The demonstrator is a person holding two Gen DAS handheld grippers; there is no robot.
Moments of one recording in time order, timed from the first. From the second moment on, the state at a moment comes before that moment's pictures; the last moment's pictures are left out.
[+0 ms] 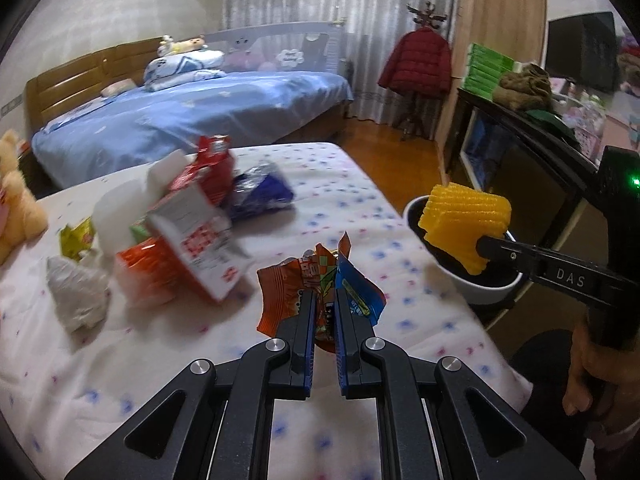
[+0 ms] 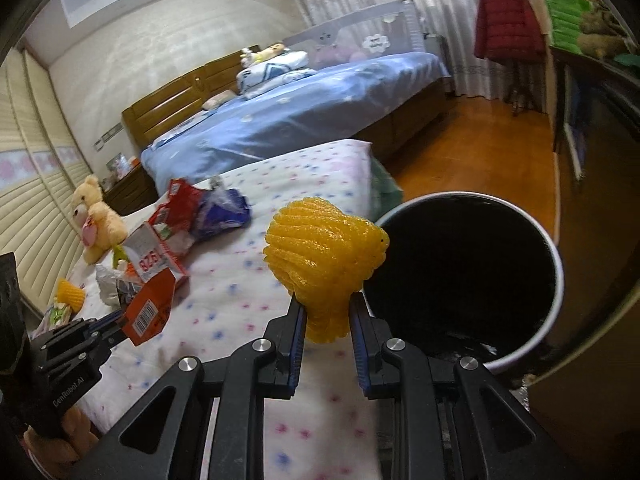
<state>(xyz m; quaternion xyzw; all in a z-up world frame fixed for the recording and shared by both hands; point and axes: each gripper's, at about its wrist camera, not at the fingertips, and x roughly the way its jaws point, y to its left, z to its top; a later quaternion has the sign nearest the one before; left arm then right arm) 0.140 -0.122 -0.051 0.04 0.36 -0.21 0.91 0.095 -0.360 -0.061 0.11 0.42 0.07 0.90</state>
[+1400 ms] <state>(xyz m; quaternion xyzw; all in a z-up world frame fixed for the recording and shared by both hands) 0.229 -0.281 -0.081 0.07 0.40 -0.29 0.87 0.106 -0.478 -0.086 0.15 0.46 -0.04 0.87</state>
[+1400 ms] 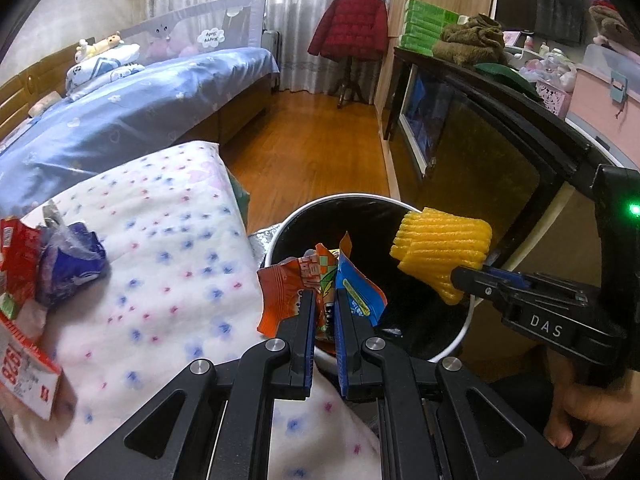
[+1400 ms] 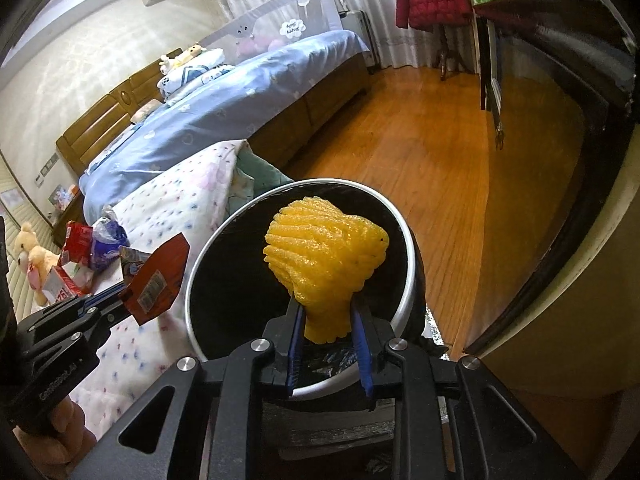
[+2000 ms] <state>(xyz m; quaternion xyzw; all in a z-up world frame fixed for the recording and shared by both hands) 0.240 -0.279 -0.085 0.06 0.40 -0.28 0.87 0.117 -0.486 -0.082 0.16 0.46 -0.04 0.87</state>
